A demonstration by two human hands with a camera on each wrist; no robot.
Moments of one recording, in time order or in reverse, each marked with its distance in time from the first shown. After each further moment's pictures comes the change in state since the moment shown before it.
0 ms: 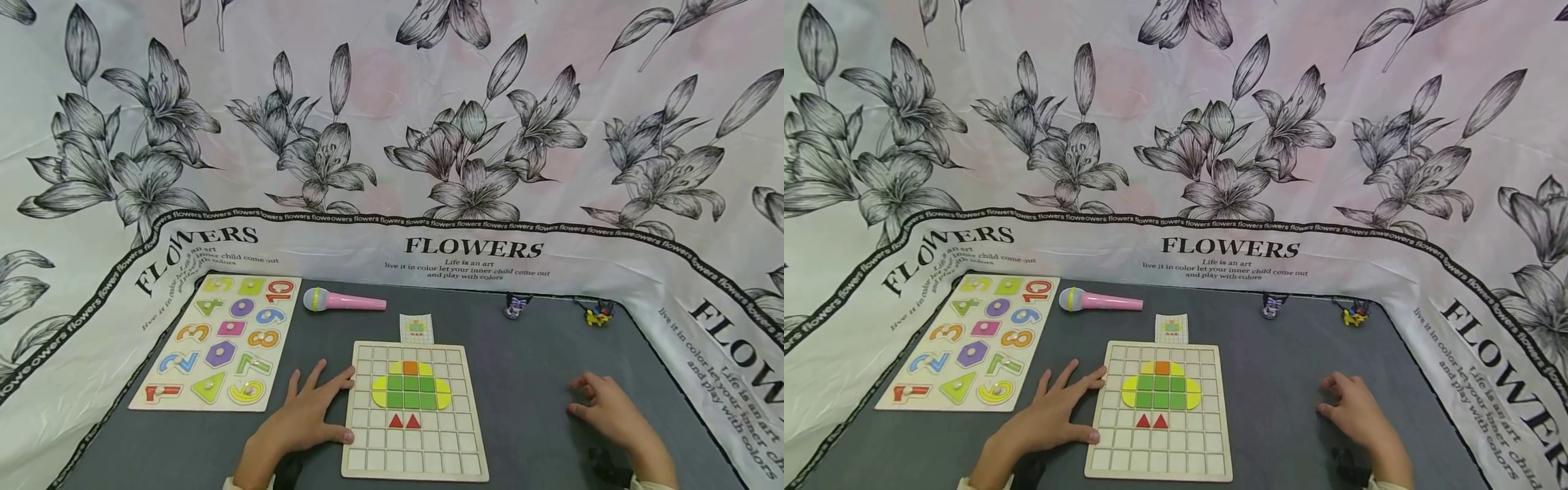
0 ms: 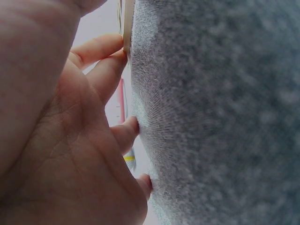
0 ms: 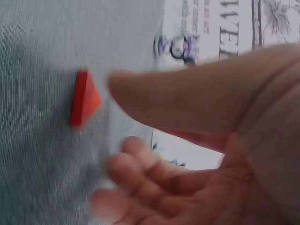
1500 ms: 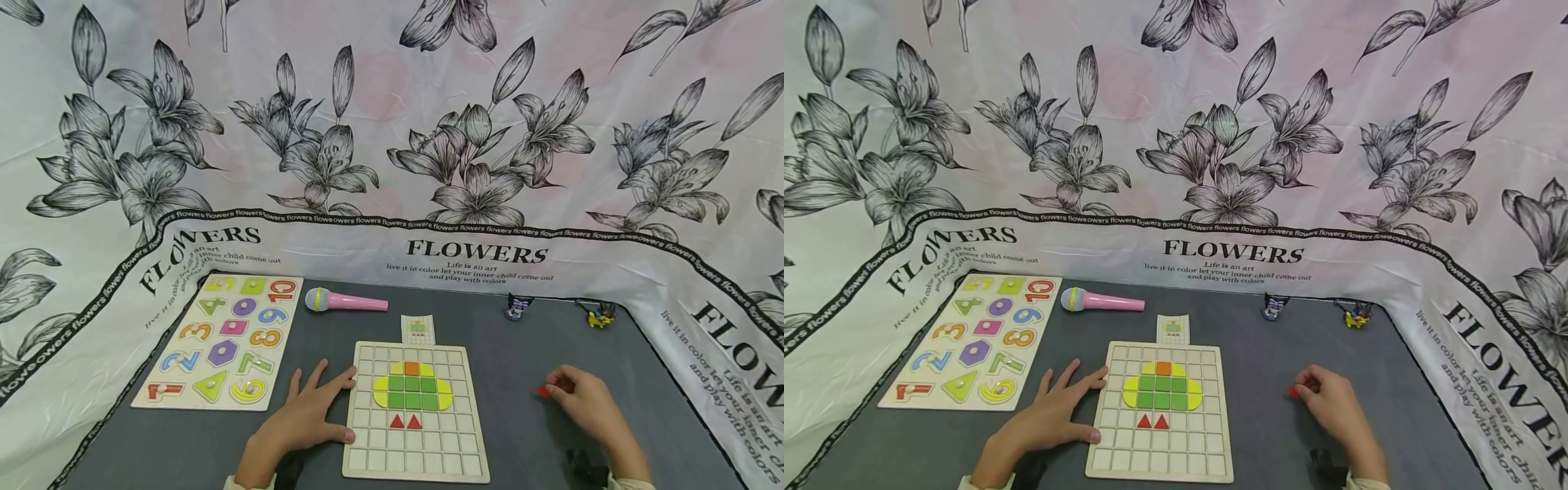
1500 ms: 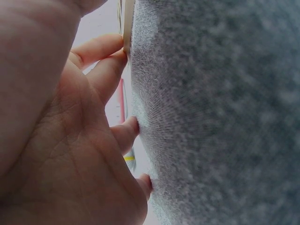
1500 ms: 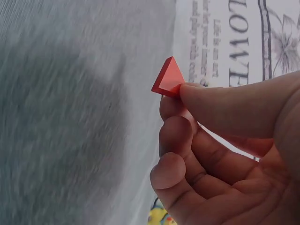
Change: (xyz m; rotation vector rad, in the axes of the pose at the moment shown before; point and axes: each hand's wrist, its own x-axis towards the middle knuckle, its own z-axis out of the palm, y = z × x) left_hand 0.004 0.007 -0.002 -0.020 -0.005 -0.029; right_hand 0.018 -0.037 0.008 0.074 0.099 0.006
